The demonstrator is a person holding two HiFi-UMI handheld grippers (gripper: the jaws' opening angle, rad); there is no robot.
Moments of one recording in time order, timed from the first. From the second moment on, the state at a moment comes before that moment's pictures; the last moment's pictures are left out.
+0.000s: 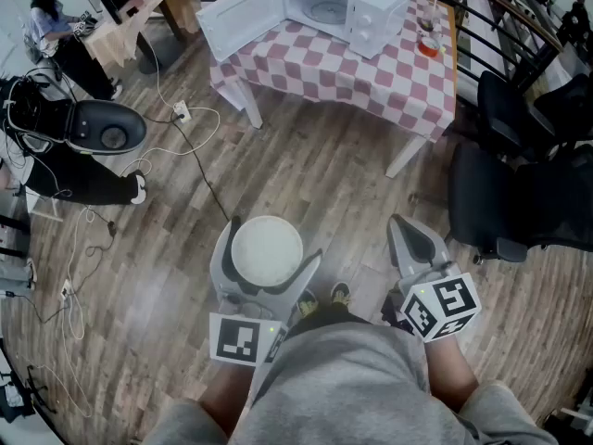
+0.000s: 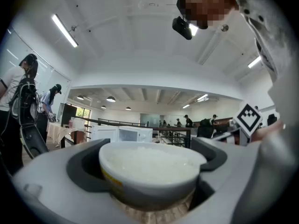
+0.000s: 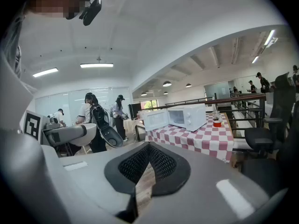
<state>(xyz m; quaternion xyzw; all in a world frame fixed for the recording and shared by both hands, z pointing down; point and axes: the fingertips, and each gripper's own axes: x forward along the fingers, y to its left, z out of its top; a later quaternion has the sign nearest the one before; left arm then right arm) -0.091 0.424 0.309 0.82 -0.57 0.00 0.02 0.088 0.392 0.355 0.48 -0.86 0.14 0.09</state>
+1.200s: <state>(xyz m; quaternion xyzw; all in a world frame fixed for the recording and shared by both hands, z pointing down) -0.131 0.436 0.306 0.84 -0.55 -0.02 0.01 0.039 0.413 0.343 0.47 -0.87 0.13 0.06</state>
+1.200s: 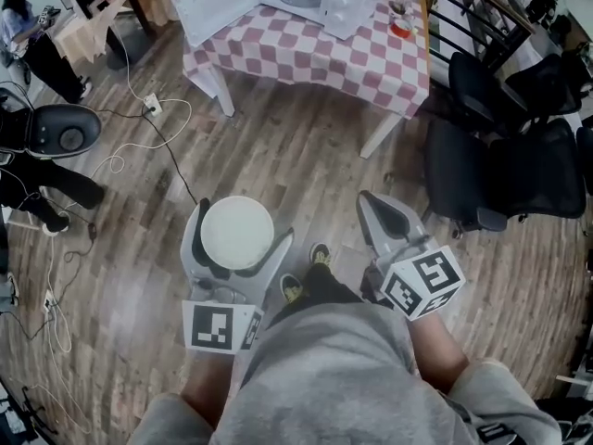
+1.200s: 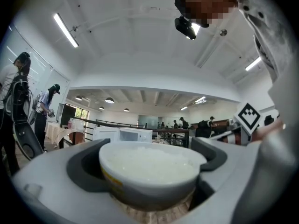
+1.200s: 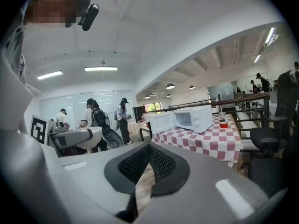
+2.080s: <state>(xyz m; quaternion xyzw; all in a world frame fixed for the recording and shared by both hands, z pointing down) -0.110 0.324 0.310 0.83 -0.56 0.00 0.01 0.056 0.293 0.358 0.46 -0.87 0.15 0.07</state>
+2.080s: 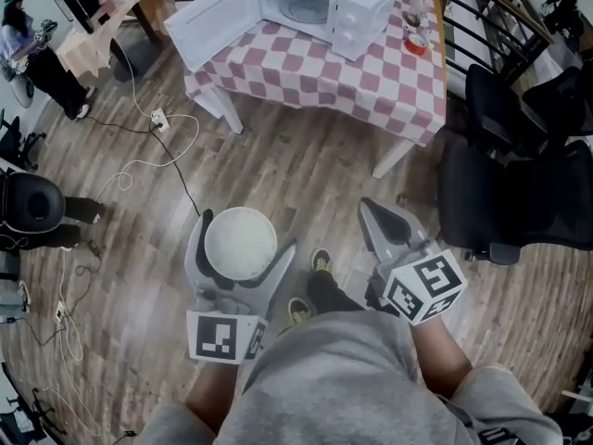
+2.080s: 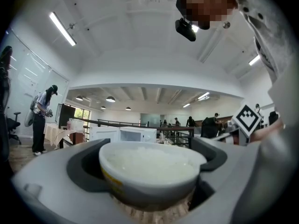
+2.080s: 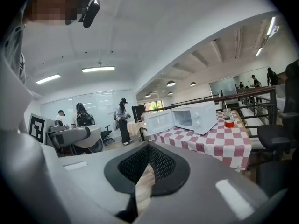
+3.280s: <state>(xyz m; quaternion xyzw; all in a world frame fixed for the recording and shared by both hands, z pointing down) -0.050 0.195 0.308 0.81 -0.58 0.02 -0.01 0.120 0.164 0.384 0.44 -0.88 0.18 0.05</state>
